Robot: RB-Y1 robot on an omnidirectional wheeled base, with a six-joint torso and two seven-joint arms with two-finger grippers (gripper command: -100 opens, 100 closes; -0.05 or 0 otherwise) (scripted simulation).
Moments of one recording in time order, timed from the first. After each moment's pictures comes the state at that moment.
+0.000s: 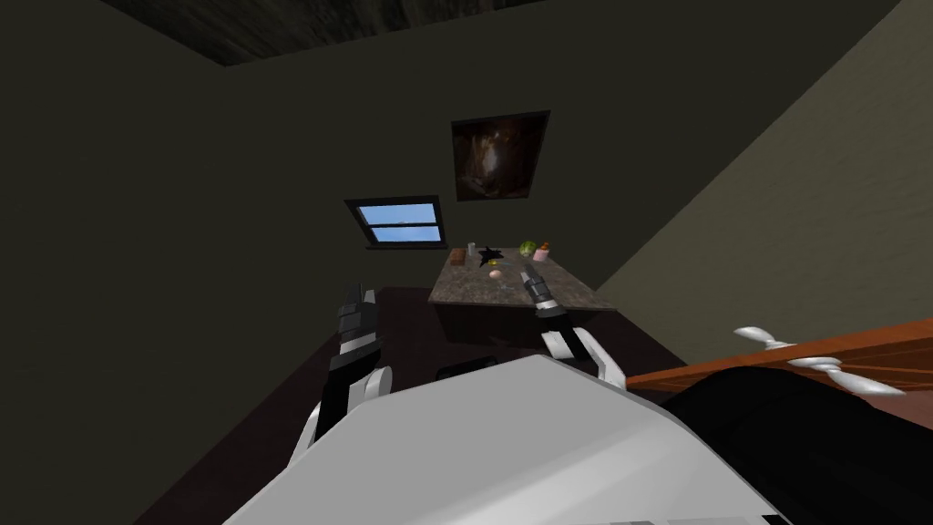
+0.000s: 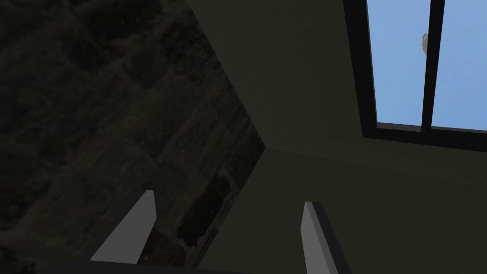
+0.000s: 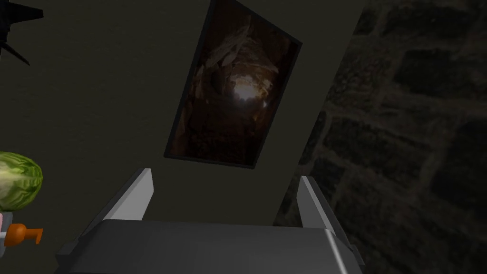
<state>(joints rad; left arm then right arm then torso) 0.52 -0.03 0.05 -2.23 -0.02 -0.42 -0.13 0.49 -0.24 -0.14 -2.11 0.16 -0.41 -0.11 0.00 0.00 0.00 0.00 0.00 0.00</state>
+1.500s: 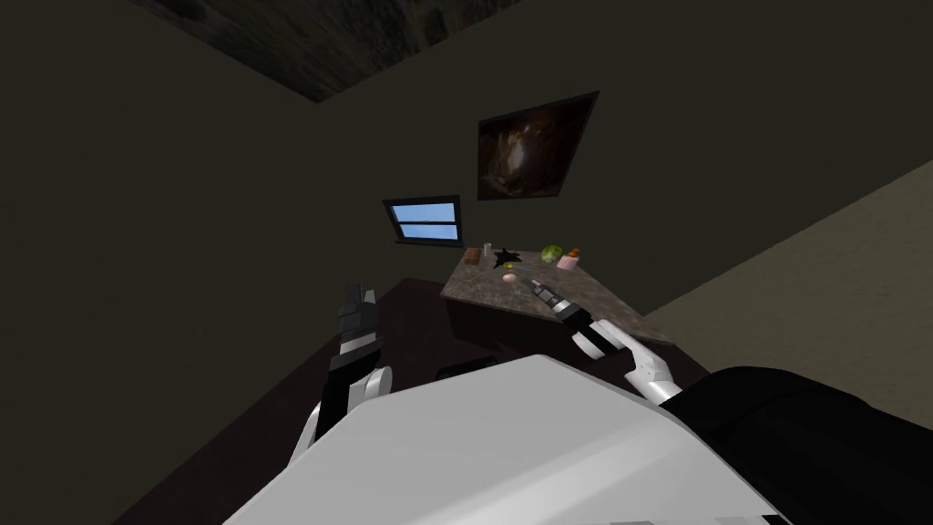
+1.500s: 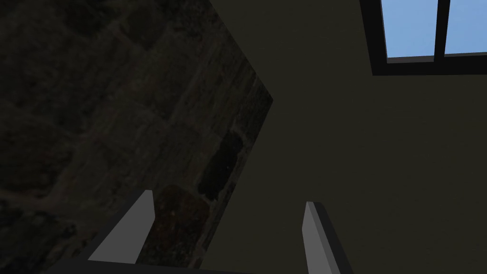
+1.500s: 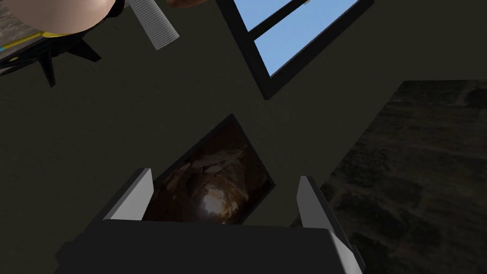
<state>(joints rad) 0.52 -0.03 0.05 -2.23 -0.02 -0.42 -0.13 0.51 -0.64 -0.21 -1.83 0.33 -0.47 0.01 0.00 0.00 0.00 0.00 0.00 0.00</state>
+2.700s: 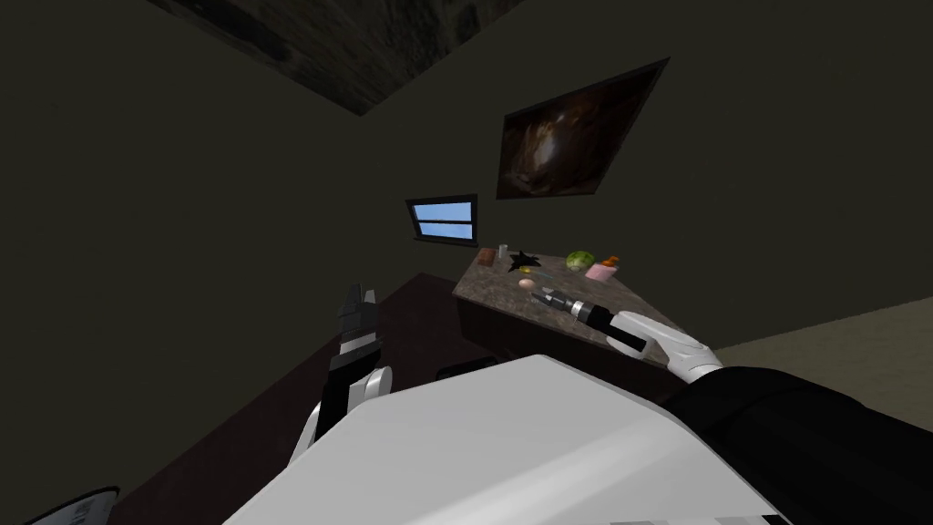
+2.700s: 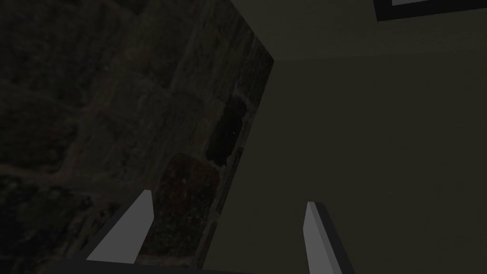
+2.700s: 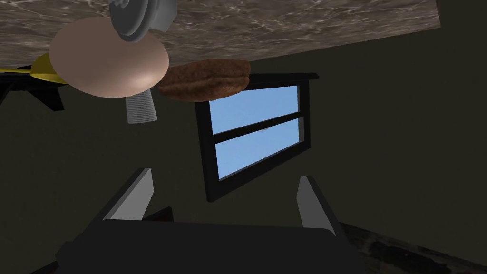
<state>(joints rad) 0.52 -0.03 0.05 -2.23 -0.02 -0.42 -0.13 0.55 -0.98 -0.17 -1.62 0.47 -0.54 0.08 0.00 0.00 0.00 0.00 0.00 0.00</state>
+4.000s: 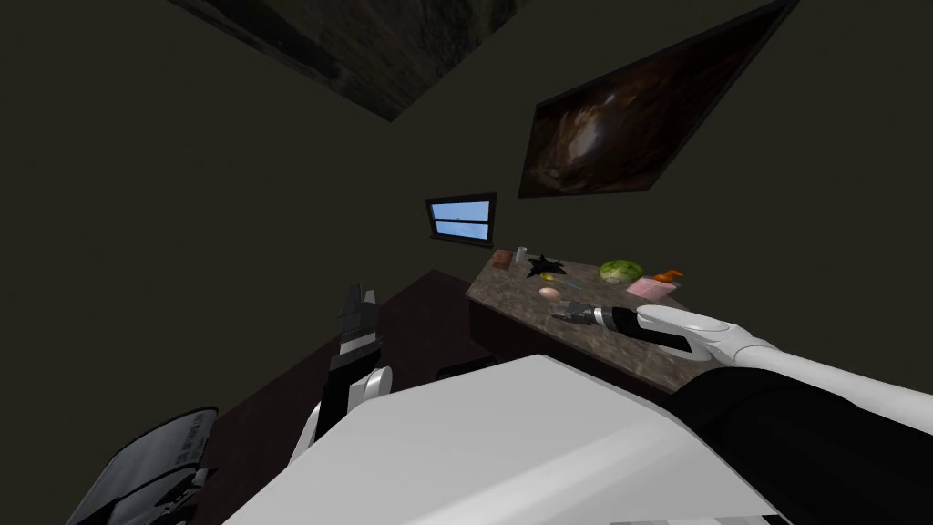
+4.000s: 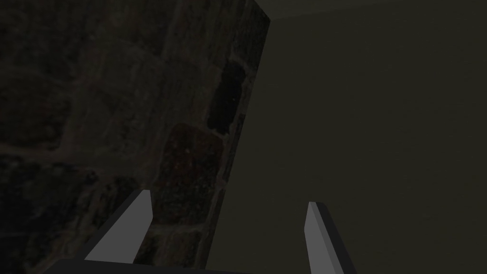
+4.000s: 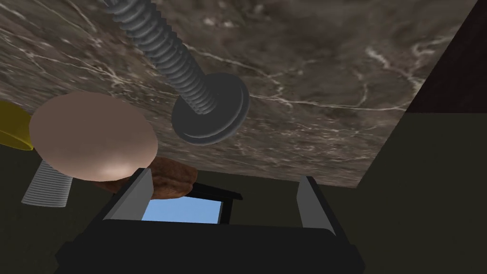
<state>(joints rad) 0.52 -0.03 0.05 -2.23 -0.02 -0.42 -0.13 0.61 -1.30 -0.03 -1.42 0.61 -0.64 0.13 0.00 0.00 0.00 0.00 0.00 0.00</state>
